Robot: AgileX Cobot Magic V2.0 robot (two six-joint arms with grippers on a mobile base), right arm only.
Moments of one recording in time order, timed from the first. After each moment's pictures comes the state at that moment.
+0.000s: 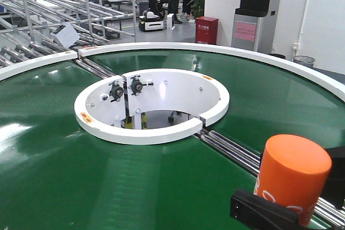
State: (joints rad) arm 0.47 0.75 -0.78 1.17 0.43 -1.20
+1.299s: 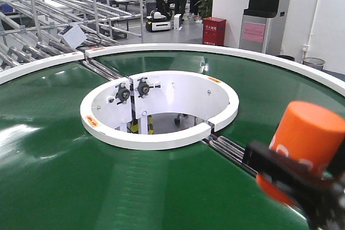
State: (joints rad) arm 0.47 0.78 -0.78 1.33 0.22 -1.21
